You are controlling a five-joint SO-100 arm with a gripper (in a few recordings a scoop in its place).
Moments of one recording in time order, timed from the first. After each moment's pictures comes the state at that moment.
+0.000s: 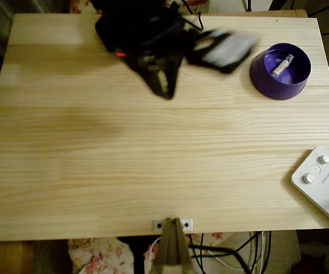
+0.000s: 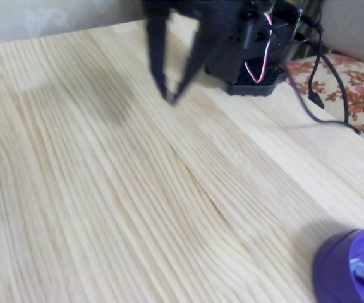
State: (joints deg) arm -16.4 135.9 127.9 65.3 -16.6
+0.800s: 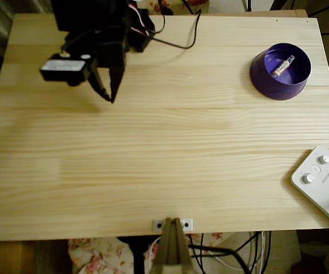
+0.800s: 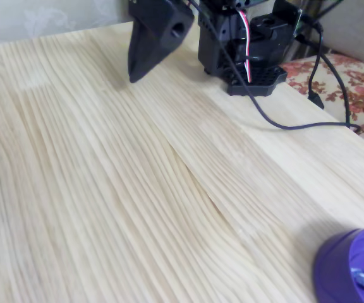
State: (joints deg) arm 10.5 182.7 169.5 64.0 -3.4
